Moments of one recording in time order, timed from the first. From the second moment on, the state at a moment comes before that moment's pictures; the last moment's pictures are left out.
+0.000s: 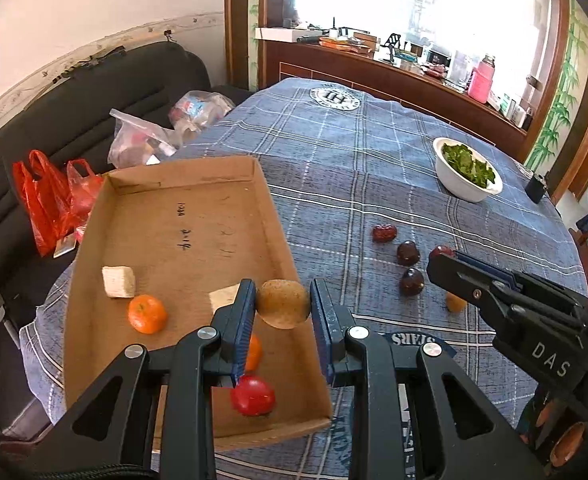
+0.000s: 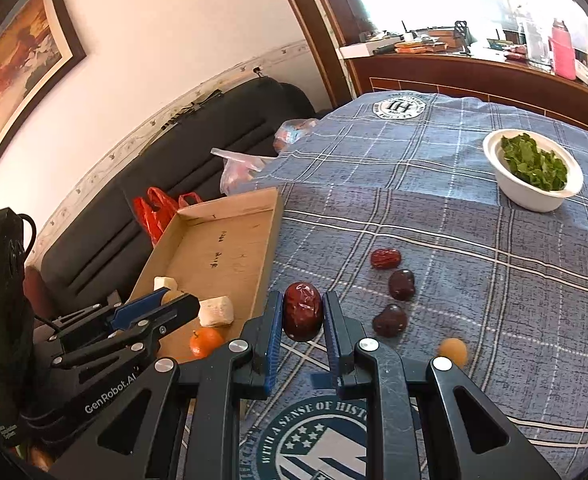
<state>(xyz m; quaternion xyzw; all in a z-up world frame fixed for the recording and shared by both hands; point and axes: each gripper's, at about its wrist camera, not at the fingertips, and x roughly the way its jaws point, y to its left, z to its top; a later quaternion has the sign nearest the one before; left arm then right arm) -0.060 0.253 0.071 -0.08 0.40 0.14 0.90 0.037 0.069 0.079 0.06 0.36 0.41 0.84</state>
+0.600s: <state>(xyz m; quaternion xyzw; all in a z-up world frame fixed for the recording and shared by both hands) -0.060 0.280 0.072 -0.09 0.40 0.17 0.90 0.032 0.098 0.078 0.05 0.36 0.43 0.83</state>
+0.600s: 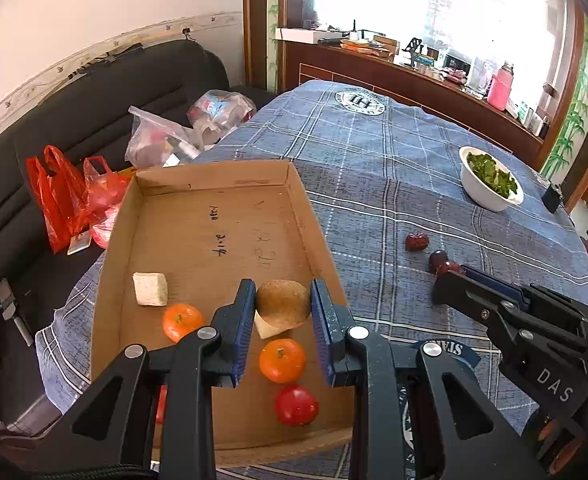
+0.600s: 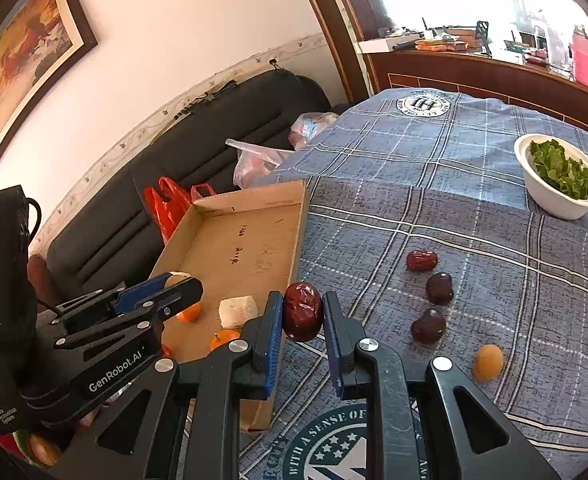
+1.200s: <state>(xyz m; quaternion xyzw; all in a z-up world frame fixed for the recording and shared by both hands) -0.060 0.327 0.070 -0.10 0.41 0.20 0.89 0.031 0.142 0.079 0.04 0.37 0.45 0.81</state>
